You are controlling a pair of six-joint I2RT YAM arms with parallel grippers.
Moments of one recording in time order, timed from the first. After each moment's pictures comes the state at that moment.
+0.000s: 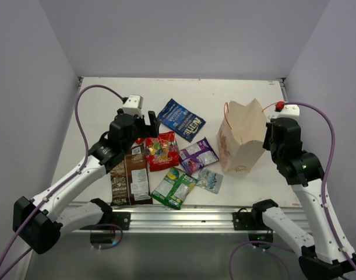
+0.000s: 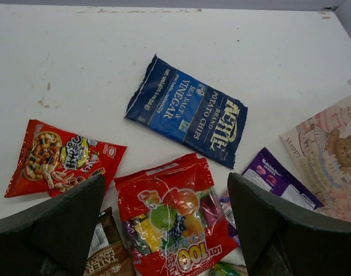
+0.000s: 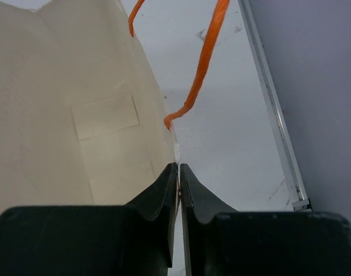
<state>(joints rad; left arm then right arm) -0.59 1.06 0.86 -0.12 -0.25 -0.32 0.28 0.81 1.11 -0.88 0.51 0.19</state>
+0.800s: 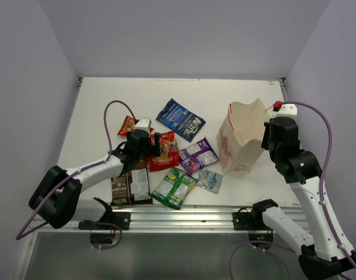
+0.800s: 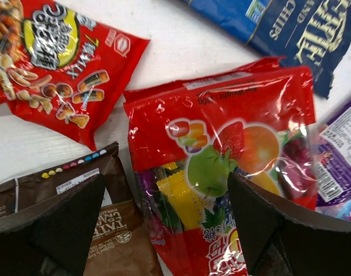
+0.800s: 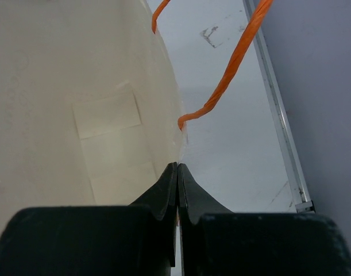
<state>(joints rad) -0.59 1.30 0.62 0.02 -0.30 -0.39 0.28 0.82 1.09 -0.86 0.50 0.19</state>
